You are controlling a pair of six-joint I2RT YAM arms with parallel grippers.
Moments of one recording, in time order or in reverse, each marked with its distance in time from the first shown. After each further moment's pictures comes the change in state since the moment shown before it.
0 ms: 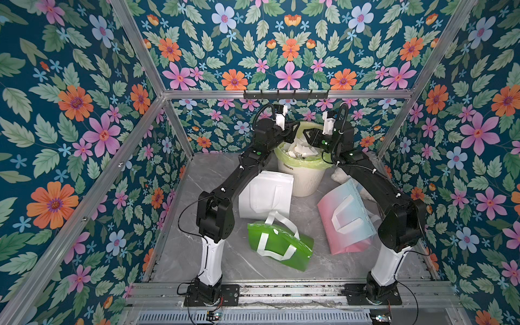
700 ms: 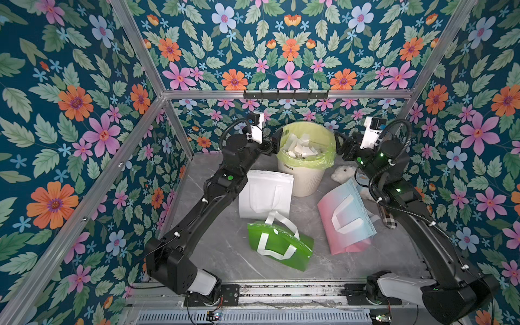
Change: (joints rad) left arm 0.003 -0.642 -0.617 0.054 -0.299 0.240; right arm 0.000 -0.667 -0.469 0.028 0.320 -0.313
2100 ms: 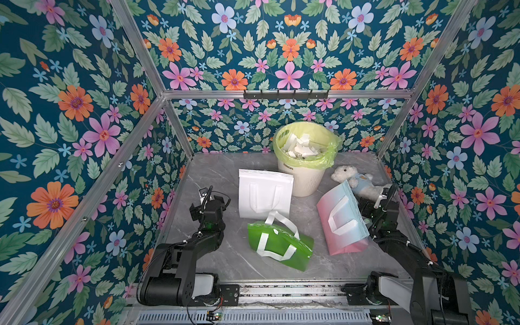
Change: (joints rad) left arm 0.402 -0.058 -1.055 0.496 -0.605 -0.008; right arm -0.452 -0.041 -0.954 0.394 0.027 -0.016
